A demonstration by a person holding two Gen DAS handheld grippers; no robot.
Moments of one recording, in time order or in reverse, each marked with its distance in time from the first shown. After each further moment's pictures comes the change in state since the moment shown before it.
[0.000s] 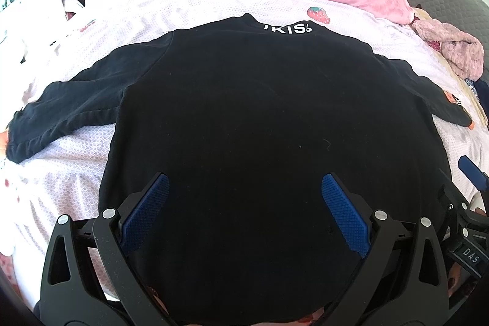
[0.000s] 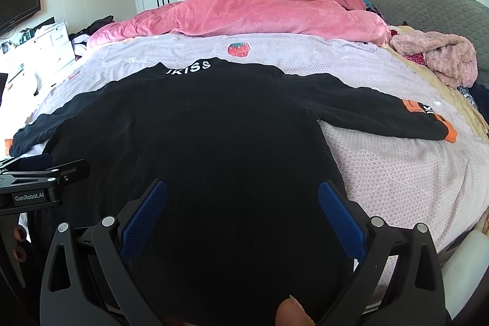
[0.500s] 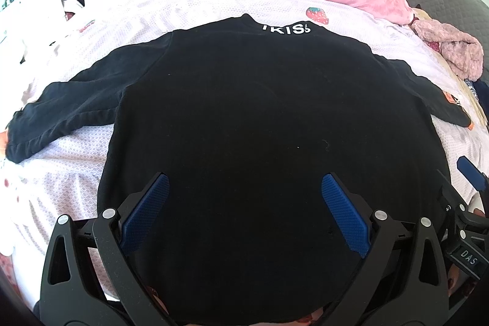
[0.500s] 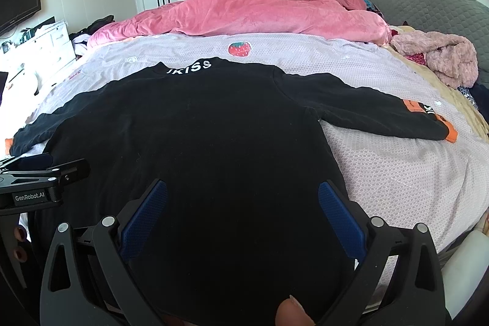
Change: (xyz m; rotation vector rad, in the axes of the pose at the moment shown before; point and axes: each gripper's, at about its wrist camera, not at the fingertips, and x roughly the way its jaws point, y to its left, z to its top) left arm -0.001 -0.002 0.000 0.001 -0.003 -0.002; right arm -0.001 0.001 -0.001 -0.001 0.001 0.001
